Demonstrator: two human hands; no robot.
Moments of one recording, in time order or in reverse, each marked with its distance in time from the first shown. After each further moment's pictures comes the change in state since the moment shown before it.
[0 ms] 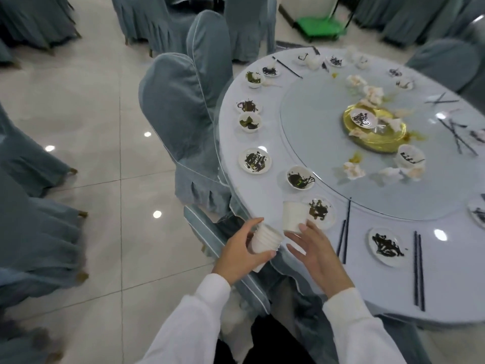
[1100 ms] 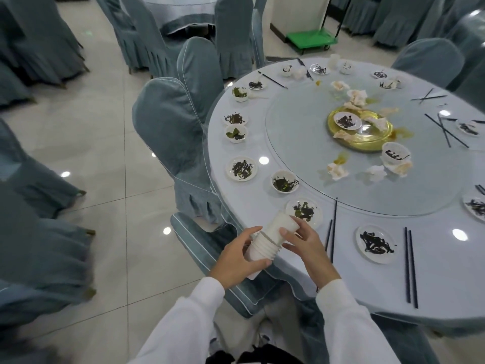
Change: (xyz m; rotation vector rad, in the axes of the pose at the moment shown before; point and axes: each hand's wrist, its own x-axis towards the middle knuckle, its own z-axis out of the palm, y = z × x) left_hand -0.016 0.039 0.046 0.140 -0.074 -0.015; right_hand -0.008 -0.018 -0.042 -0.313 -0.057 -0.204
